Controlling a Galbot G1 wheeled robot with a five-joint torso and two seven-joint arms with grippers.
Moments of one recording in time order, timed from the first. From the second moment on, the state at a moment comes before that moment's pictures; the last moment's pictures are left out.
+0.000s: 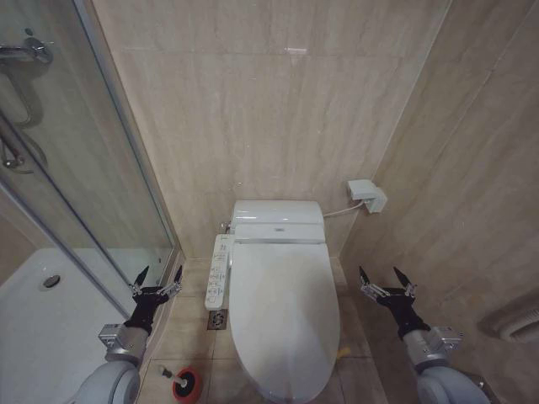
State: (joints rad) left arm 1.41 -1.21 -0.59 -1.89 -0.41 -0.08 0.00; right arm -1.55 1.28 0.77 2.01 0.41 0.02 -0.05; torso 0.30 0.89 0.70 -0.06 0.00
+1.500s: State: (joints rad) left arm 1.35 -1.15 -0.60 -1.85 -0.44 -0.08 0.01; right arm -1.55 1.28 0.77 2.01 0.41 0.02 -0.05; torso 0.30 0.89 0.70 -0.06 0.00
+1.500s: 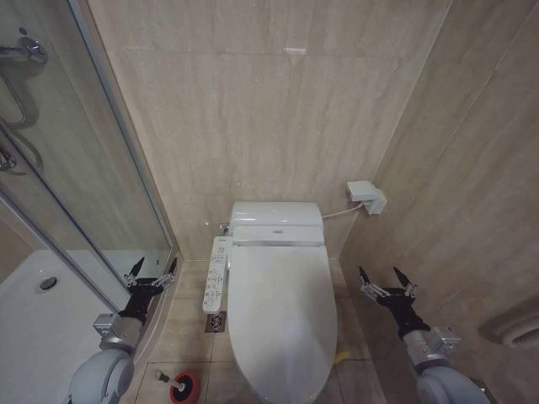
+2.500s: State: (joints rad) left arm 1.01 -0.98 -0.49 -1.54 -0.58 -0.15 0.13; right arm -1.55 1.28 0.77 2.01 0.41 0.02 -0.05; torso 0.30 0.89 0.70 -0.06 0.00
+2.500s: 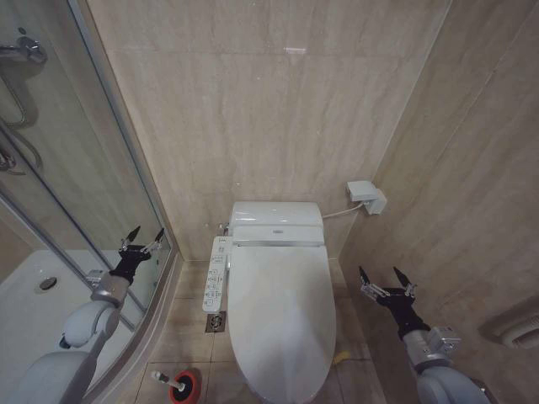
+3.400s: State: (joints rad) left arm 0.75 -0.98 -0.29 -1.29 -0.63 -0.17 0.24; right arm -1.55 1.28 0.77 2.01 0.41 0.02 -0.05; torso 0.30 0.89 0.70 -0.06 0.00
